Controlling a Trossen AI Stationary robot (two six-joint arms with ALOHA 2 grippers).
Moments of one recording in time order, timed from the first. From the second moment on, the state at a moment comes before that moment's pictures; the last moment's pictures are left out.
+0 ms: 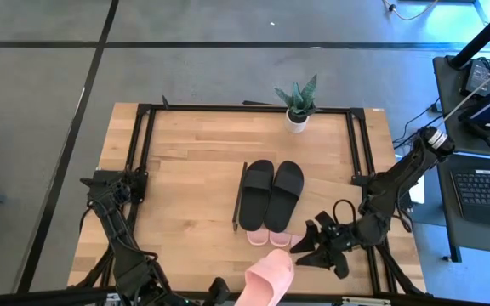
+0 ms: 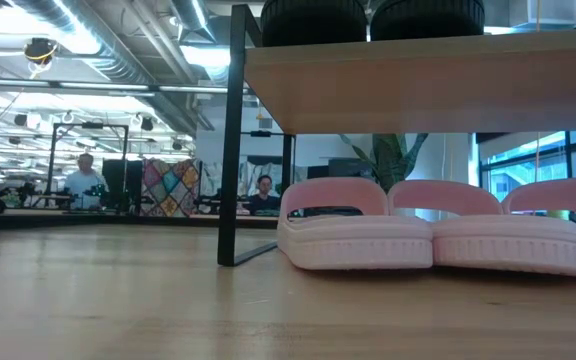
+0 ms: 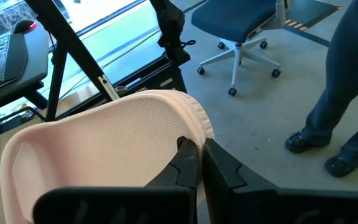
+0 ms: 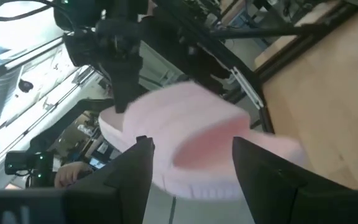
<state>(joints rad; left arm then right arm) -0.90 2.11 2.36 -0.79 -0.45 0.00 0.83 1.31 0.80 0.50 0.46 0.92</state>
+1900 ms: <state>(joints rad) -0.83 2.11 2.36 -0.82 -0.40 0.03 0.71 1.31 0.82 0.47 0.22 0.88</state>
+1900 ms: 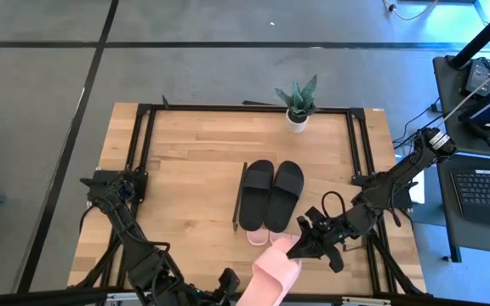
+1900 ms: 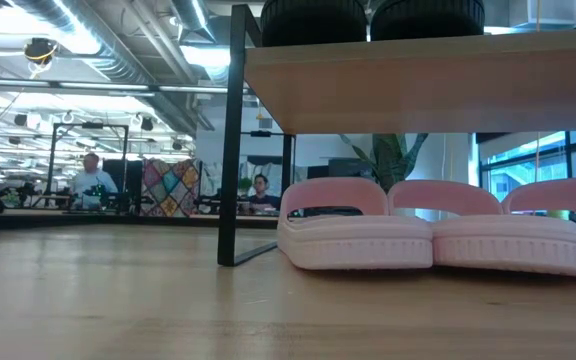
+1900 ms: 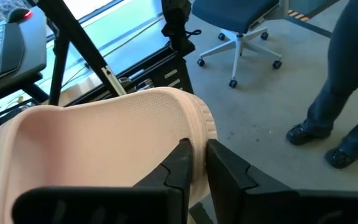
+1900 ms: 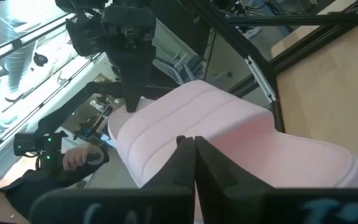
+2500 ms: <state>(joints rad) -0.83 2.11 2.36 -1.01 -0.40 -0.08 0.72 1.31 0.82 0.55 0.21 0.85</state>
